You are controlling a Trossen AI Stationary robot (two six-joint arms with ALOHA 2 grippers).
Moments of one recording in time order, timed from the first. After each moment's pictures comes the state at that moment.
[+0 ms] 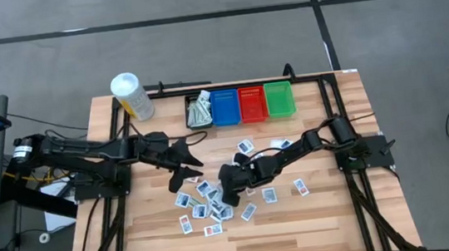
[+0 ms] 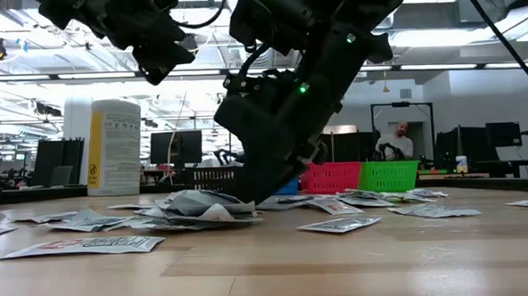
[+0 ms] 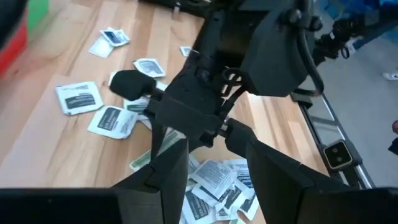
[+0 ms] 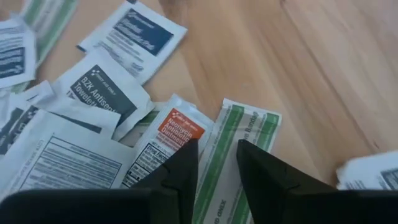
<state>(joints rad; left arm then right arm) -0.04 1.09 0.64 -0.04 0.19 -0.22 0.22 2.11 1.31 -0.23 0.31 0.52</state>
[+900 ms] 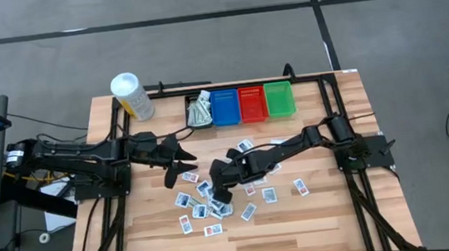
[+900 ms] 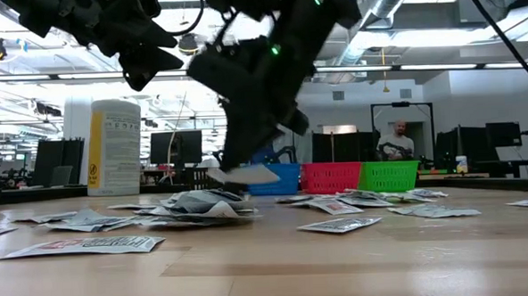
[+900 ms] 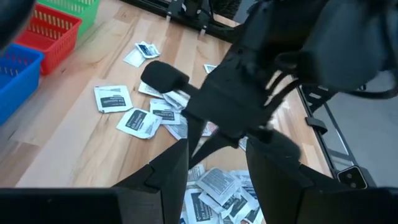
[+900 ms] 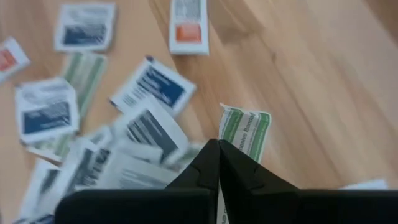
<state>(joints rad) -0.02 0.95 0.53 0.01 0.10 -0.30 0.20 2.11 1.52 -0.43 0.28 0.50</state>
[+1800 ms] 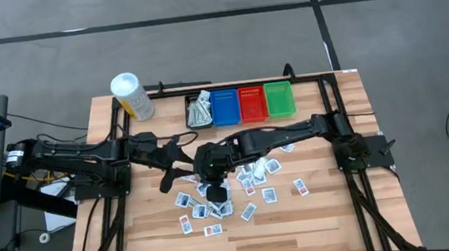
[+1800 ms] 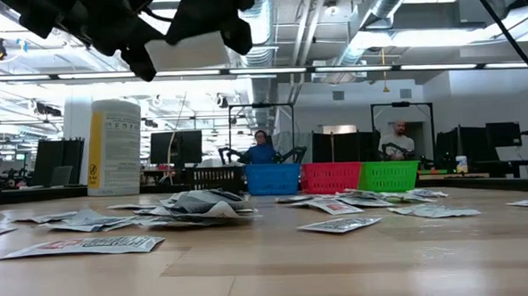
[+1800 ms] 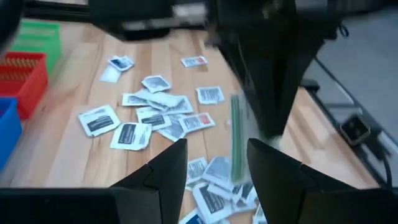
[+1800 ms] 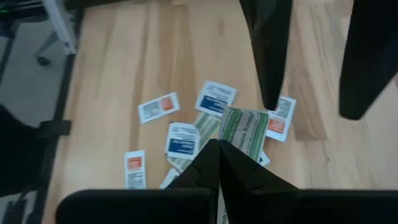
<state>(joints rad) -0.02 0.95 0.53 -0.01 0.20 -0.01 0.15 2.11 1.97 -0.72 -0.08 0.21</state>
